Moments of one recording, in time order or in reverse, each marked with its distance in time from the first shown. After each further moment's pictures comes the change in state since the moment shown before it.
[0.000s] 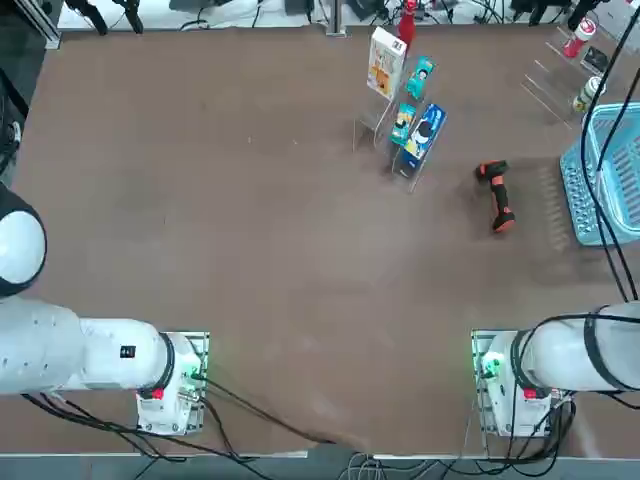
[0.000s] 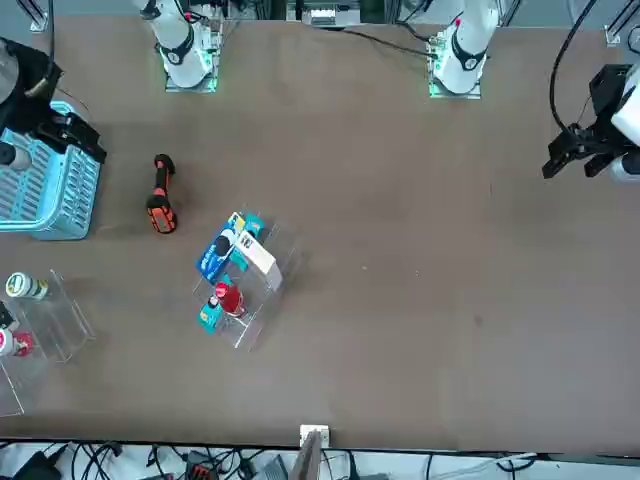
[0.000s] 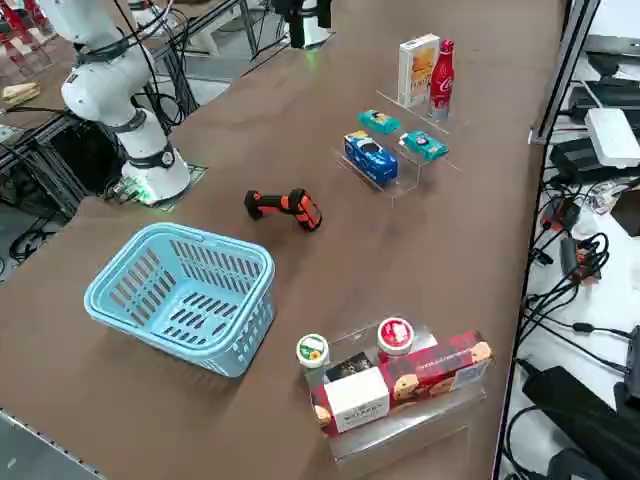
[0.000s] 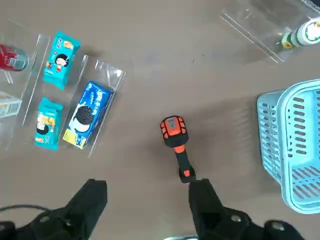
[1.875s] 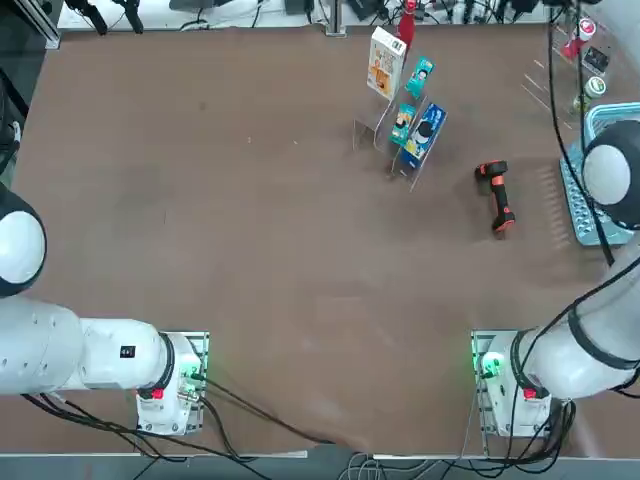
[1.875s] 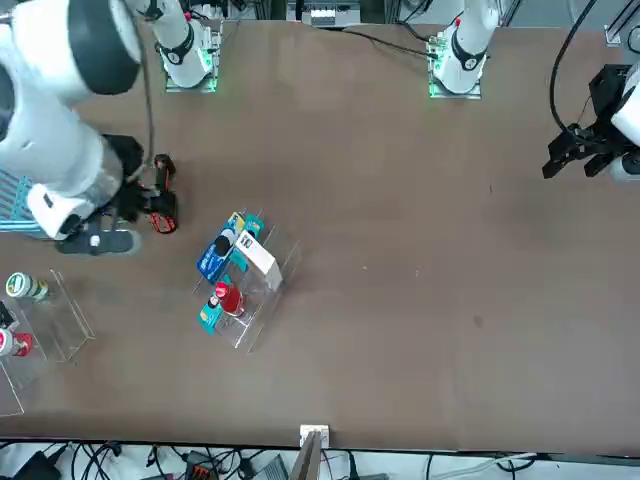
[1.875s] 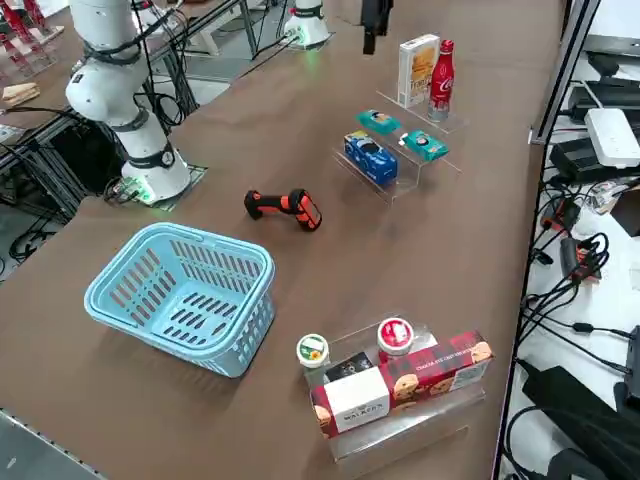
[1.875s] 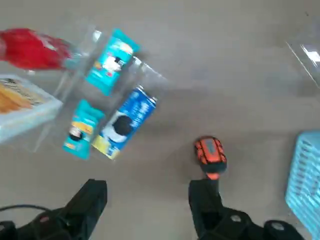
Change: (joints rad) arm 0.124 0.360 0.024 0.343 -0.001 -0.083 -0.016
